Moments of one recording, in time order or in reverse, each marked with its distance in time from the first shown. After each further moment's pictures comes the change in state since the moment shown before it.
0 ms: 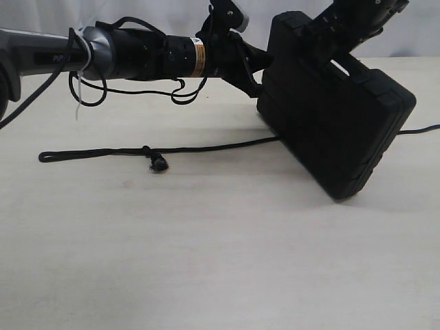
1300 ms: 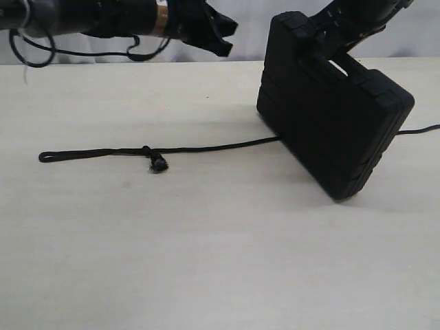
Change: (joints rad) left arm 0.114 -0.157 0.010 0.391 0.052 -0.484; right arm 0.000 -0.025 0.013 -0.004 0.000 0.025
